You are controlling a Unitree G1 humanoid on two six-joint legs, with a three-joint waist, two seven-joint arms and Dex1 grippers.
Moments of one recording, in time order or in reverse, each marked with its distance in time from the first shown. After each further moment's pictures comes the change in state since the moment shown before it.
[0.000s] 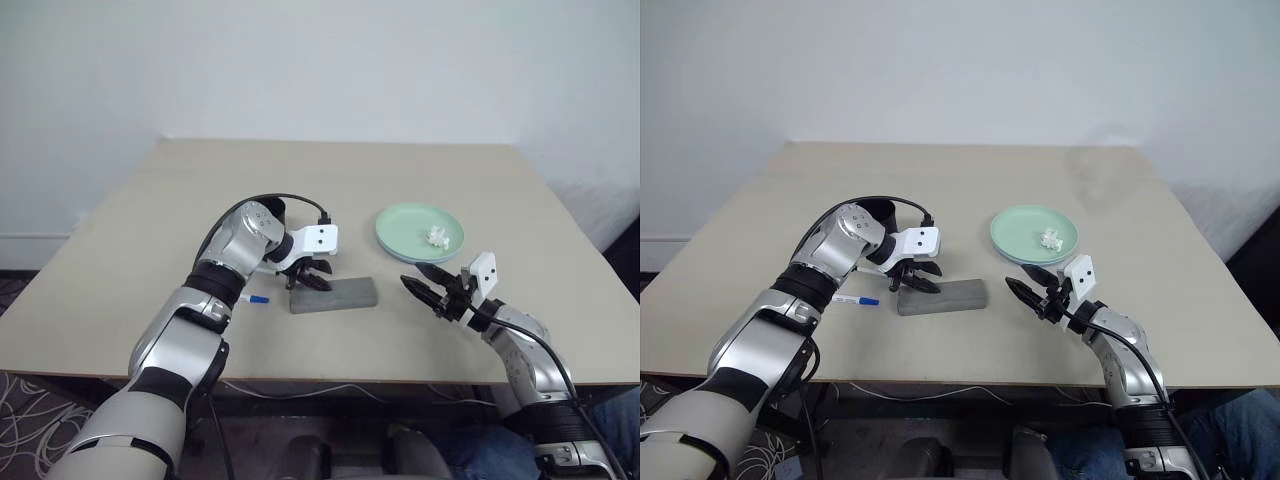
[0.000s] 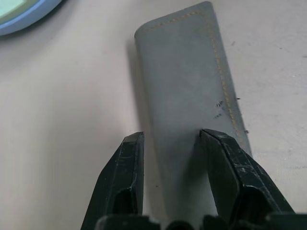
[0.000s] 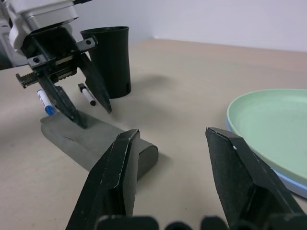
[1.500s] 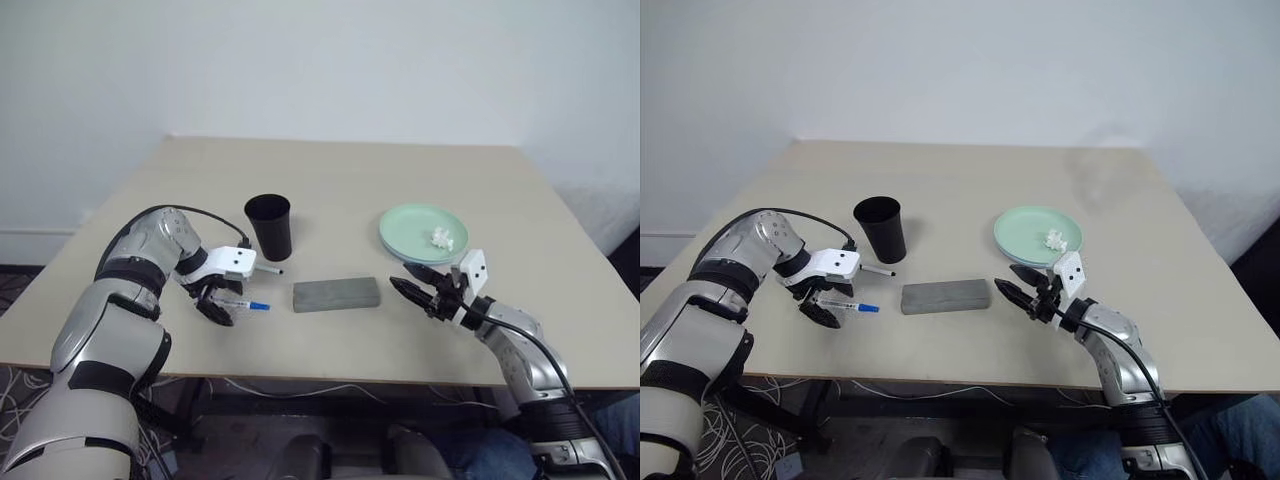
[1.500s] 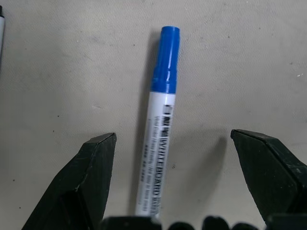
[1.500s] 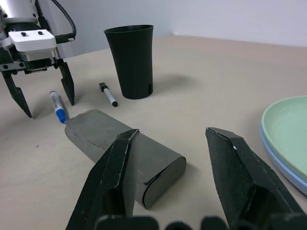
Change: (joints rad) left arm -0.097 0.275 -0.169 0.464 0.081 -0.371 -0.207; right arm 0.001 0.000 0.026 -0.053 0.006 0.052 0.008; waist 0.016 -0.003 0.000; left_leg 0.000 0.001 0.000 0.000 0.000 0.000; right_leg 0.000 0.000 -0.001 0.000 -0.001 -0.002
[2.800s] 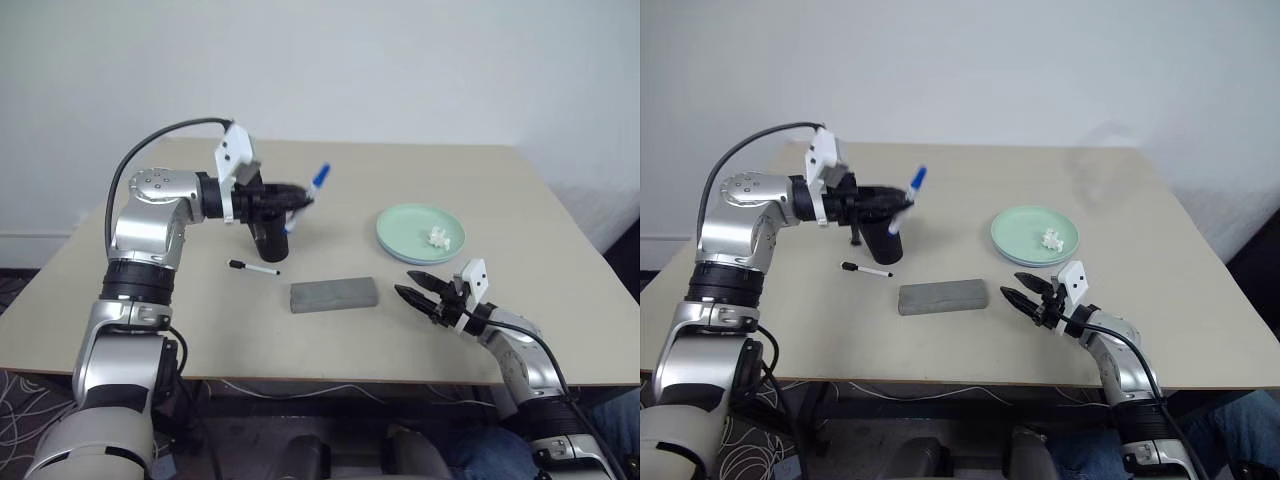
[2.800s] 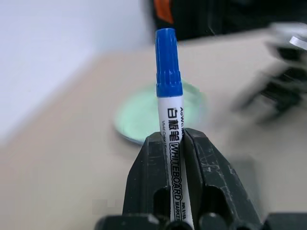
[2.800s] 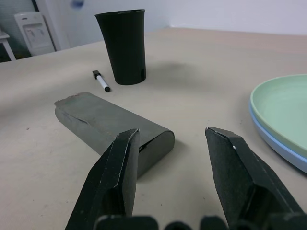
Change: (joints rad) left arm 0.155 -0.126 0.584 -0.698 -0.590 0.474 0.416; right arm -0.022 -0.006 -0.003 0.161 -0.010 -0.118 0.078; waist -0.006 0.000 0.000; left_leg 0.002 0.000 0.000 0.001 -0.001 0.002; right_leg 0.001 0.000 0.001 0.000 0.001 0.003
